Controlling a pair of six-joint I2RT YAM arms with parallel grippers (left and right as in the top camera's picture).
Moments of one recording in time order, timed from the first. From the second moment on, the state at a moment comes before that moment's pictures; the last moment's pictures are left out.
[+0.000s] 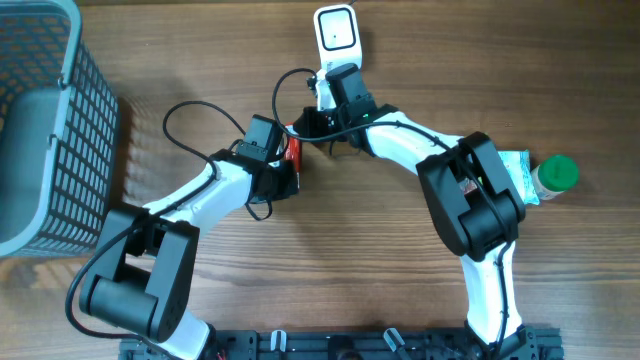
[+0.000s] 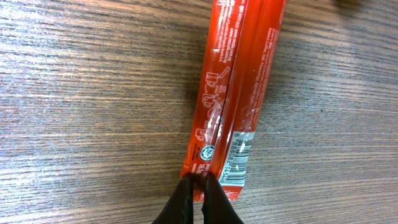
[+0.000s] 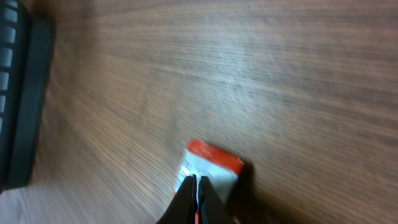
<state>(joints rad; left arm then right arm) -0.37 1.74 0.90 -0.42 0.16 -0.52 0.51 2.23 1.43 -0.06 -0.48 0.47</state>
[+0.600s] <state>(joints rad) -0.37 1.74 0.90 -0.42 0.16 -0.52 0.55 2.25 1.44 -0.03 -0.41 0.47</state>
